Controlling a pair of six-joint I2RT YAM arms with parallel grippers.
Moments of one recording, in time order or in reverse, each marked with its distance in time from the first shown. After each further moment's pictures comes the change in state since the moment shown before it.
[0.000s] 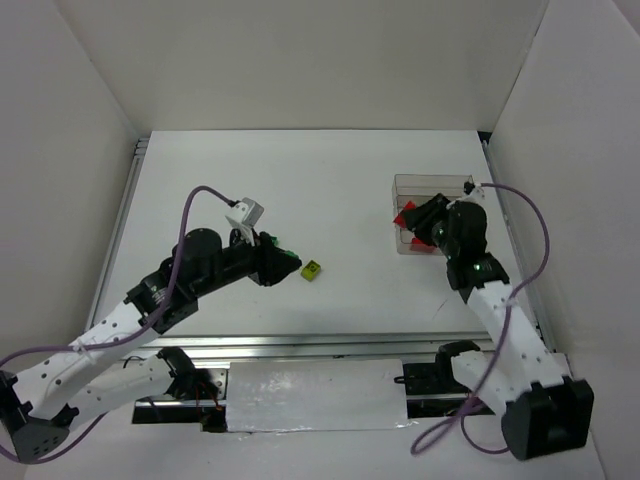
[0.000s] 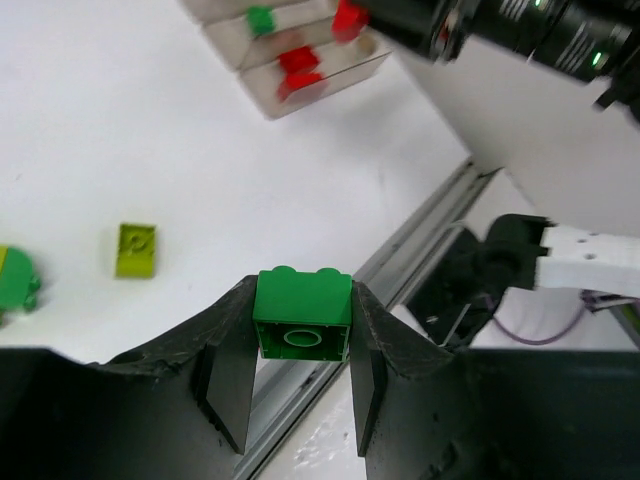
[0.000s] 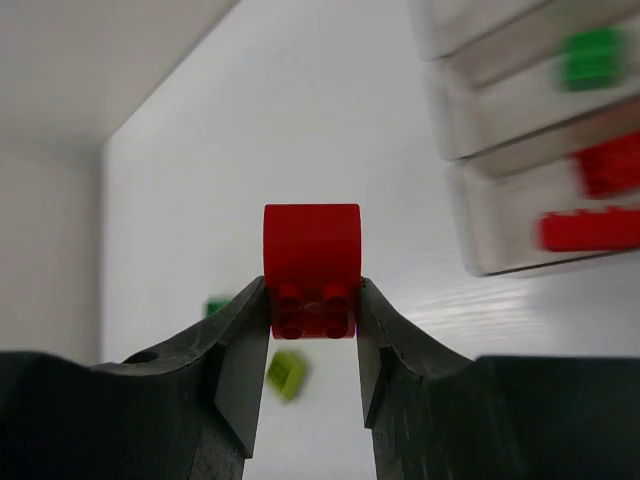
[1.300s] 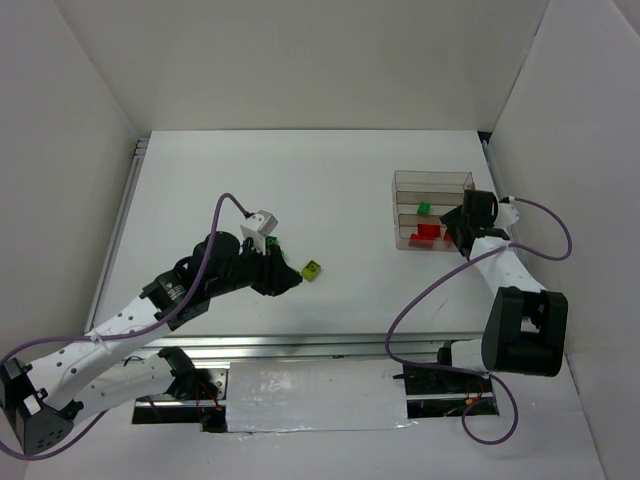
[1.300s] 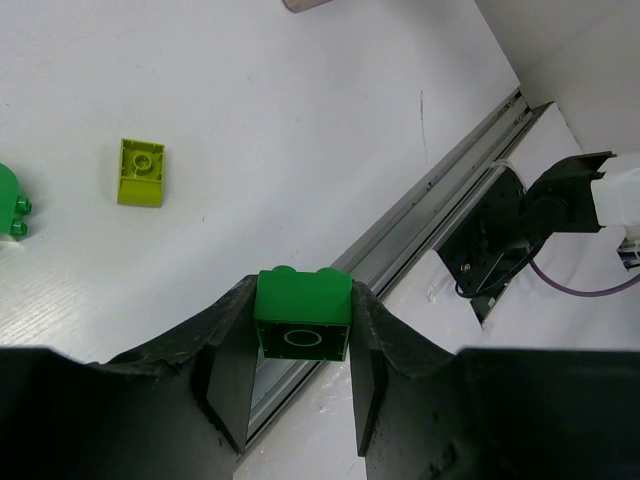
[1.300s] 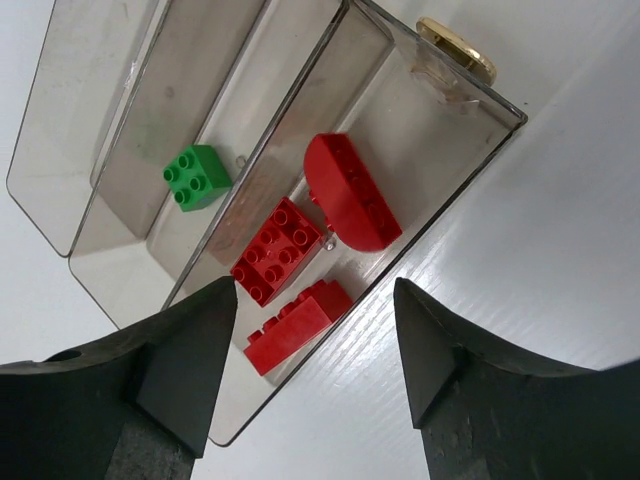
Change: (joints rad) left arm 0.004 0.066 -0.051 -0.079 0.020 0.000; right arm -0.301 0.472 0.115 -0.106 0.346 0.133
